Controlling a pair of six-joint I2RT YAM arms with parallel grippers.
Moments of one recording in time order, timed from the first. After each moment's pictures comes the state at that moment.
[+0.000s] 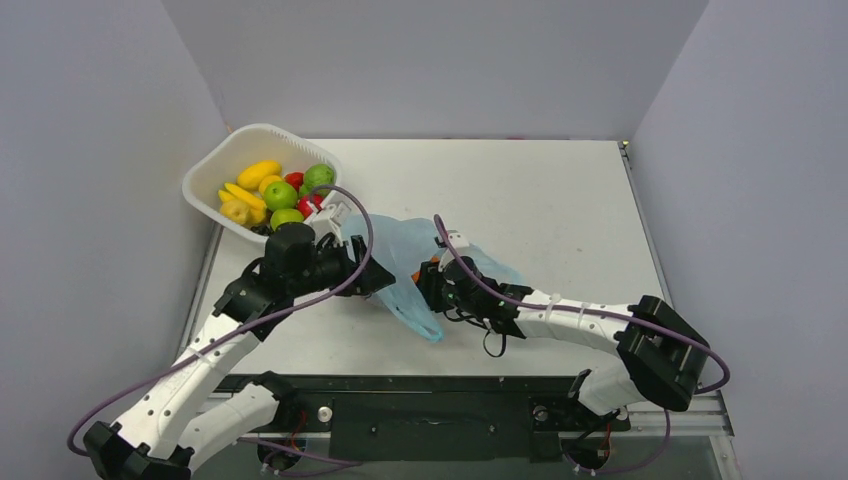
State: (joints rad) left arm -0.55 0.89 0.86 -0.52 0.28 -0.64; right arm 0.95 1.42 0.72 0.12 0.09 0.66
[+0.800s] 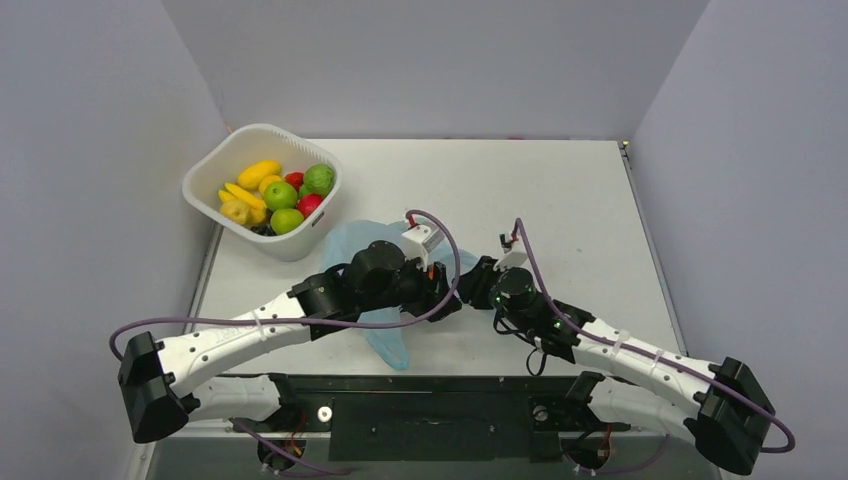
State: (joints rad) left arm -1.04 1.16 1.00 -0.28 0.09 -0.58; right arm 0.88 1.00 0.54 0.04 0.25 0.78
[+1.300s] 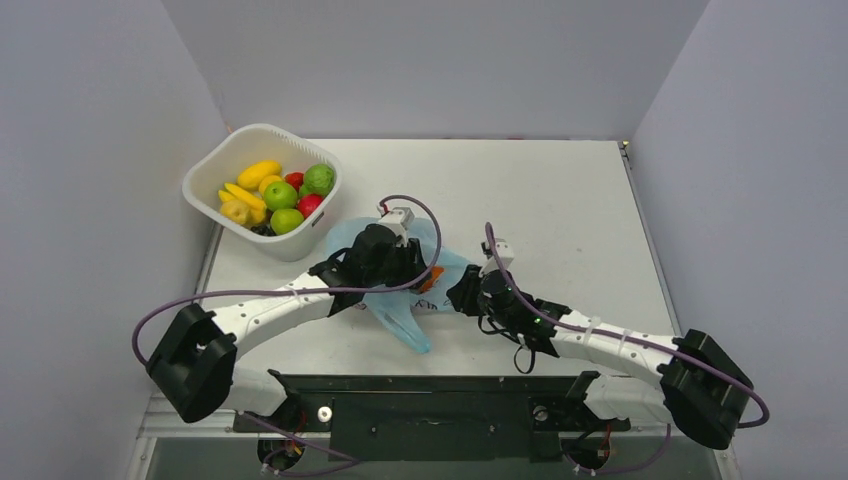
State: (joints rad) left arm -0.78 1.34 0.82 -0.06 0.02 -0.60; right arm 0.87 1.13 0.50 0.10 0.22 0.74
